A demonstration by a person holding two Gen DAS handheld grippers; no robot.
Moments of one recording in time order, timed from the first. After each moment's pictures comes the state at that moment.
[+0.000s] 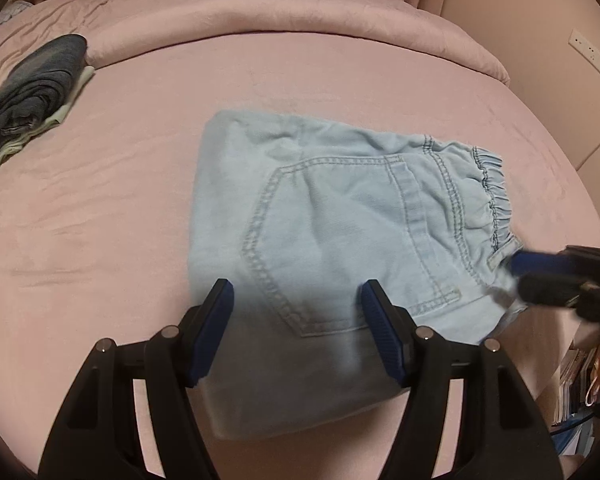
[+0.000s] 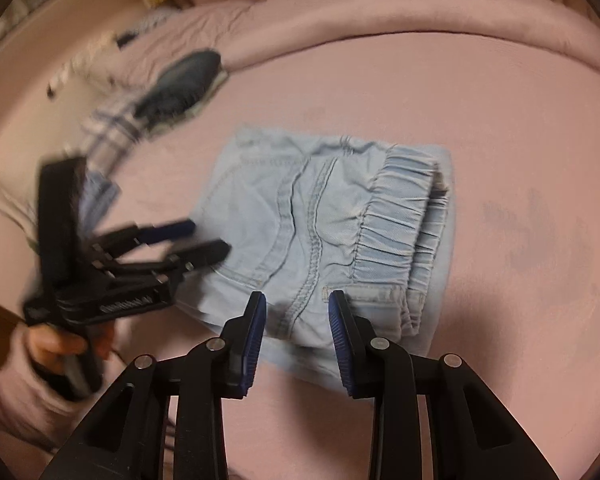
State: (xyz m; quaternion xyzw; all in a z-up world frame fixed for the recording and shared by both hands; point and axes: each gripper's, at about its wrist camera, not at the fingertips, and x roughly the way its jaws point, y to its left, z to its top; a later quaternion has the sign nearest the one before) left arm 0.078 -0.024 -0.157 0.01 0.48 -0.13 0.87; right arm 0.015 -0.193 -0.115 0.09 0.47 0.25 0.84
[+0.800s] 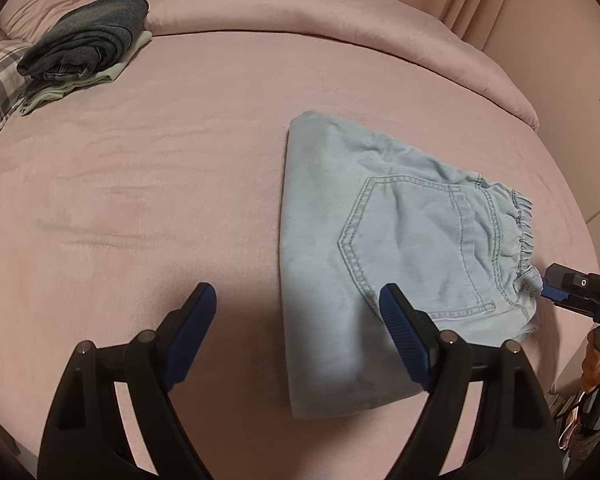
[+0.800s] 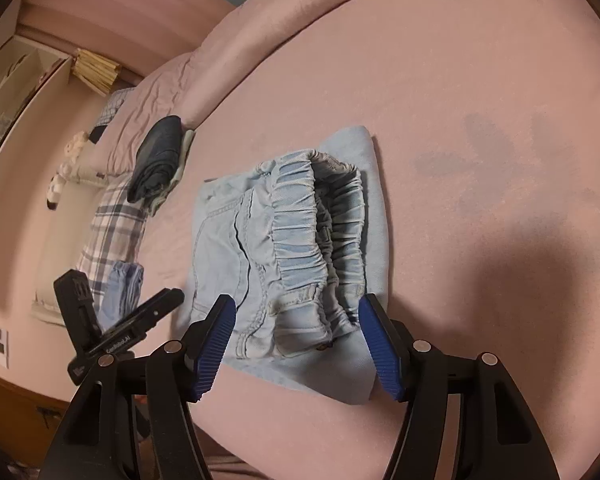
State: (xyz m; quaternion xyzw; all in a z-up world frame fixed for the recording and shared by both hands) left arm 0.072 0.025 -0.156 -0.06 0.48 -0.08 0.87; right arm 0.029 -0.251 -0.146 0.28 0.48 0.22 0.80
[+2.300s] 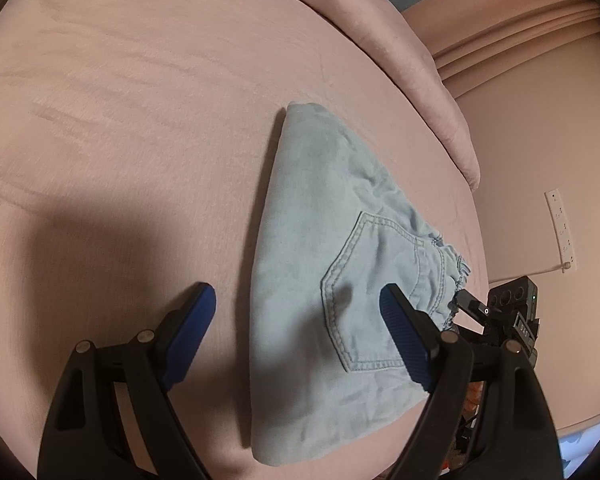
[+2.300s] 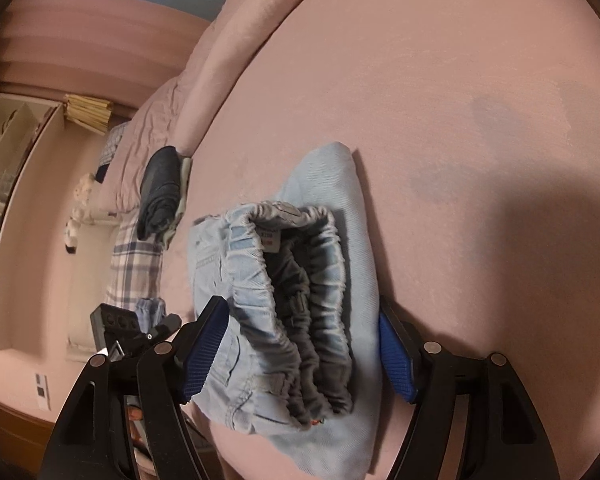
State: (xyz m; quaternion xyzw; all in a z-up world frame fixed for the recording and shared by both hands) left arm 0.110 0.074 -0.186 -0.29 0.52 -0.18 0.78; right arm 0.056 -0.278 -0.177 0.36 0.48 0.23 0.76
